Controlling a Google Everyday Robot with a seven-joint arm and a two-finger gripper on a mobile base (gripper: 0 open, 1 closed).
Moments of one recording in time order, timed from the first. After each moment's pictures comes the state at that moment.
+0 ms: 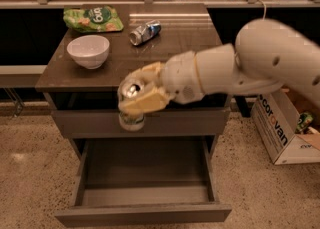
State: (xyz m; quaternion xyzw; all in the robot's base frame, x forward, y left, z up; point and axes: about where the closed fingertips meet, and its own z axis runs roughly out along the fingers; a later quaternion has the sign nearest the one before) arm 0.479 0.049 0.907 -0.57 0.61 0.34 0.43
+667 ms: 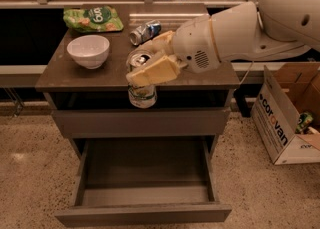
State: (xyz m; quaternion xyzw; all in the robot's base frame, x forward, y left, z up) arm 0.496 0.025 0.971 -0.56 0.64 0.31 0.43
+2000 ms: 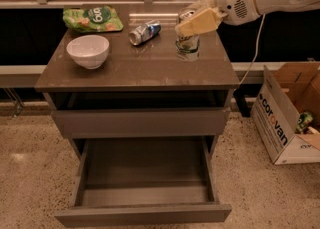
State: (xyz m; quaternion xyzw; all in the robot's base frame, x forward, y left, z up) arm 0.624 -0.084 1.001 -0.50 0.71 0.22 0.45
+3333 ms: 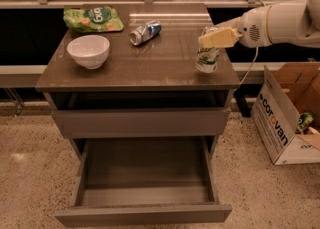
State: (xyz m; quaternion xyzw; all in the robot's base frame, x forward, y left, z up) arm 0.663 -0.159 0.943 -0.35 0.77 0.22 0.48
